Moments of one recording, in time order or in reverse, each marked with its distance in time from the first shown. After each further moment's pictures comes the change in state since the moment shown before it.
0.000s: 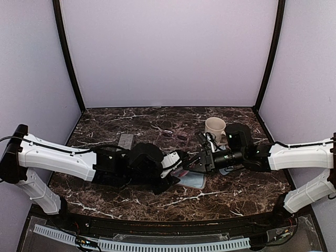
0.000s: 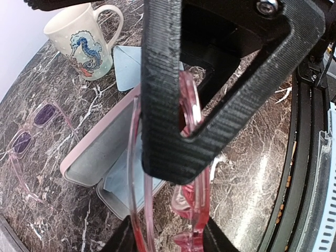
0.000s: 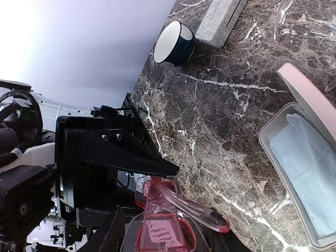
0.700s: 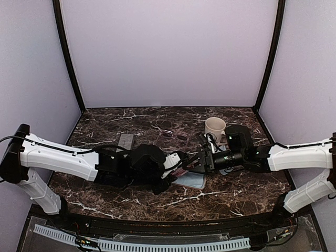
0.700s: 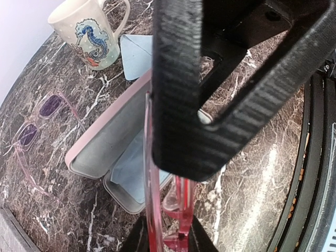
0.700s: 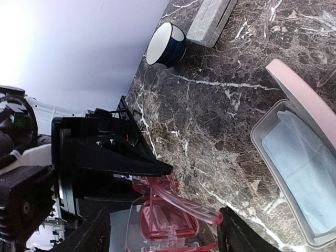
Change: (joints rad) left arm -0.001 0.019 0.015 -0.039 -0.047 0.006; right arm -0.003 0.005 -0.017 0.016 0.023 0.013
